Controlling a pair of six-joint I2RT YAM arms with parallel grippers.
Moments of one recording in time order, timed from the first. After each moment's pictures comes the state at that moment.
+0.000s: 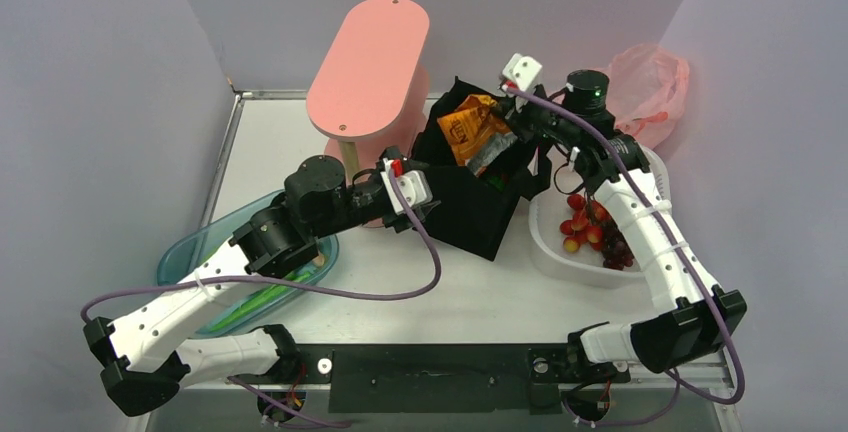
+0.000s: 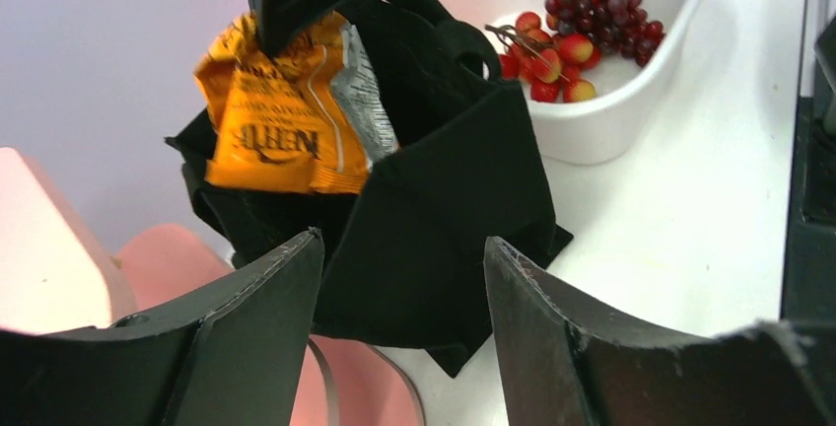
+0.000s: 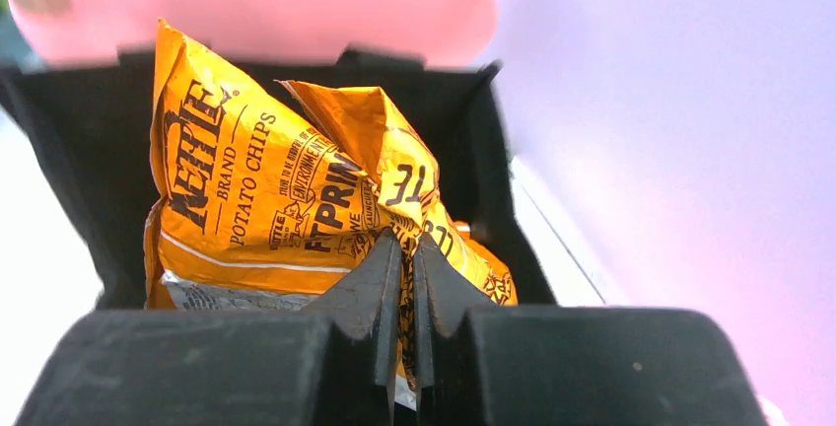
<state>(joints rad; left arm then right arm) -0.93 1.05 1.21 -0.30 0.18 0.43 0.32 1.36 1.45 -0.46 -0.49 -0.59</state>
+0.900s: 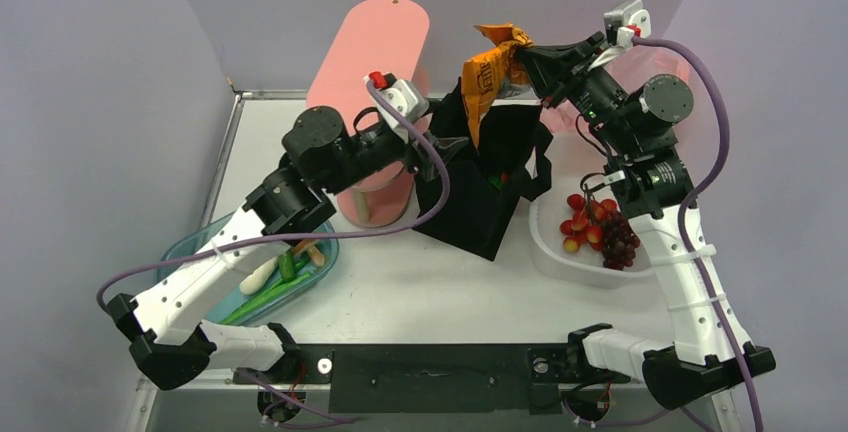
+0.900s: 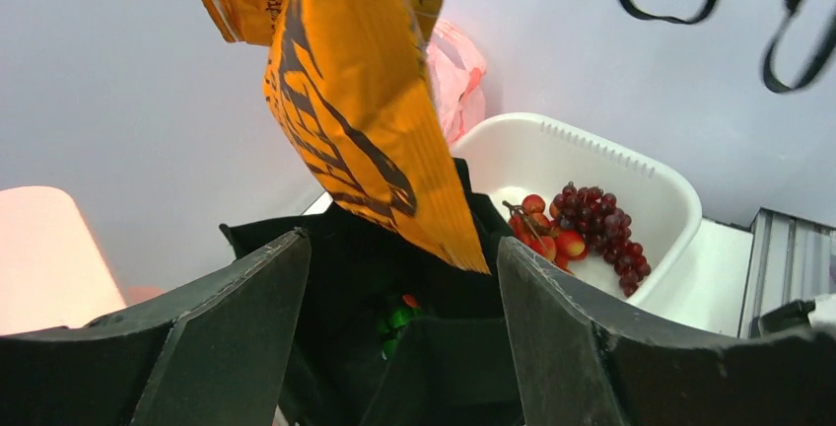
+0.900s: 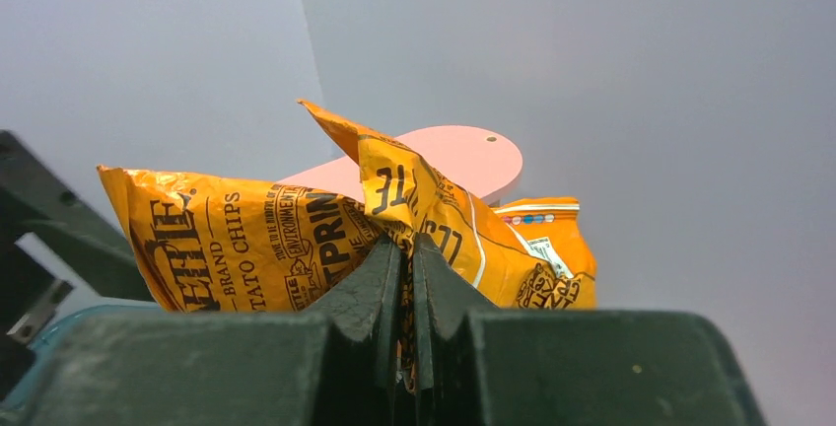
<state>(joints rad) -0.86 1.23 1.49 -0.14 0.16 0.11 0.29 1.19 1.54 -0.03 -0.41 0.20</state>
